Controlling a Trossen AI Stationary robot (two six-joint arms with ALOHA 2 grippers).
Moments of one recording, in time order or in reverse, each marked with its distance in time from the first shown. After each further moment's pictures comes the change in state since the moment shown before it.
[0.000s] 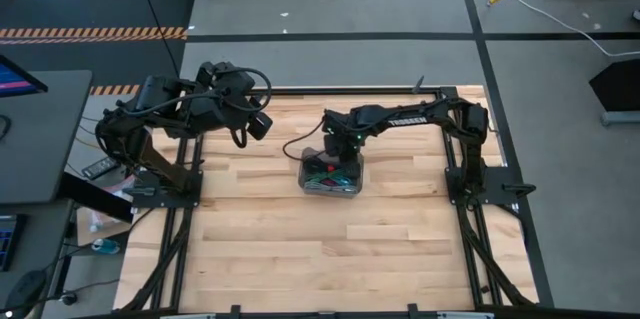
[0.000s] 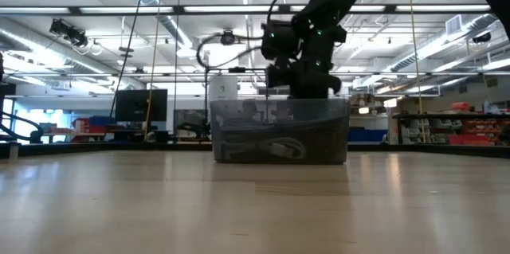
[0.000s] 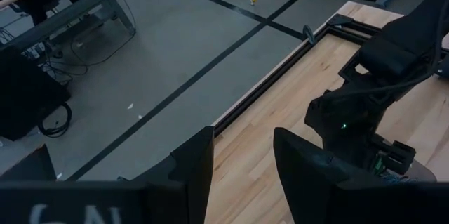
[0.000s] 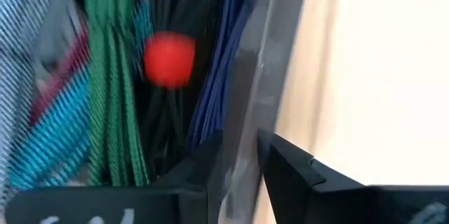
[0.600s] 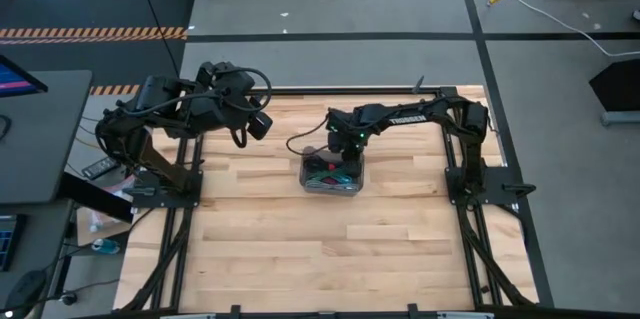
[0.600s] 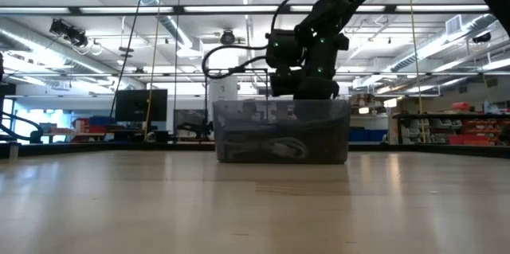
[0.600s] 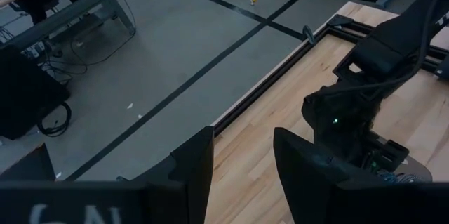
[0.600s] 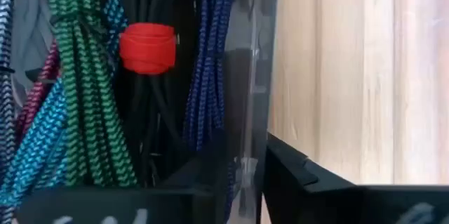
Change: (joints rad) left arm 0.000 0.000 0.000 0.000 0.000 -0.004; right arm -0.041 0.006 -0.039 0.024 -0.039 0.099
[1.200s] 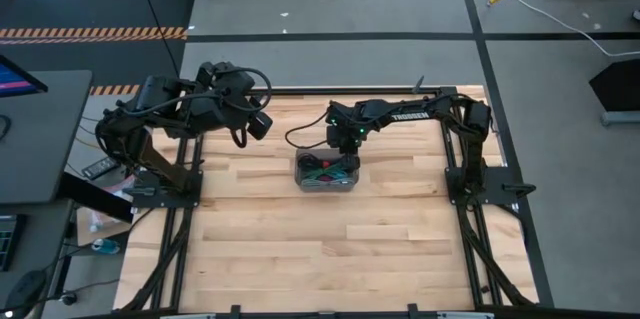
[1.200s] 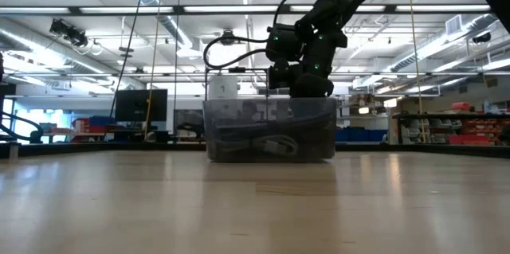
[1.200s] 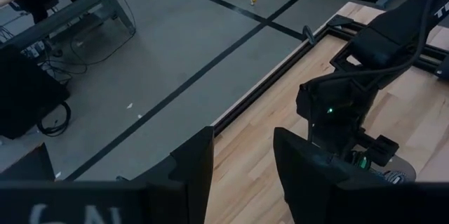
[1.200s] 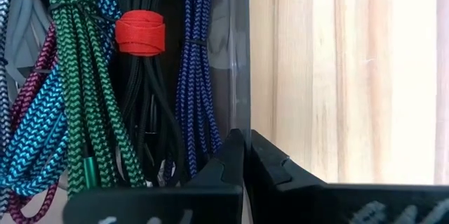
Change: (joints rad) left arm 0.000 0.000 0.000 0.000 0.000 -0.002; right arm -0.029 -0.010 0.006 0.046 0.040 -0.069
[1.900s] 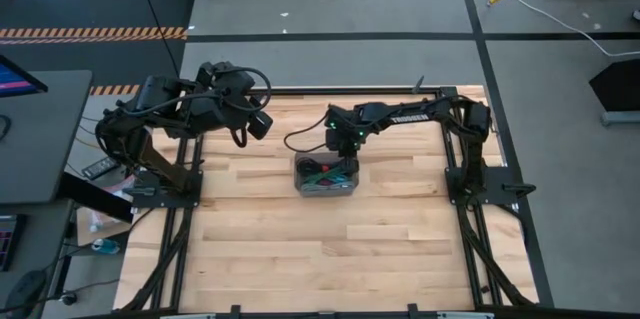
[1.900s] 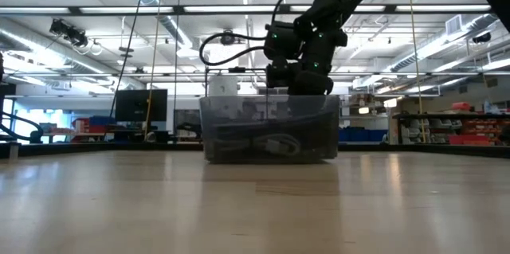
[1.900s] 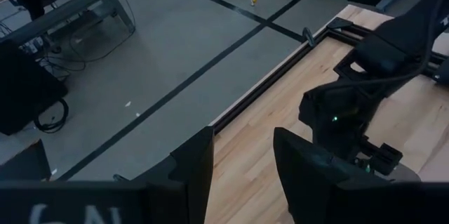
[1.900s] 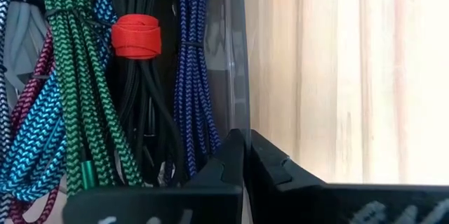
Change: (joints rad) left arm 0.000 0.000 0.000 0.000 0.000 -0.022; right arm 0.020 -0.003 0.002 0.000 -0.002 0.028
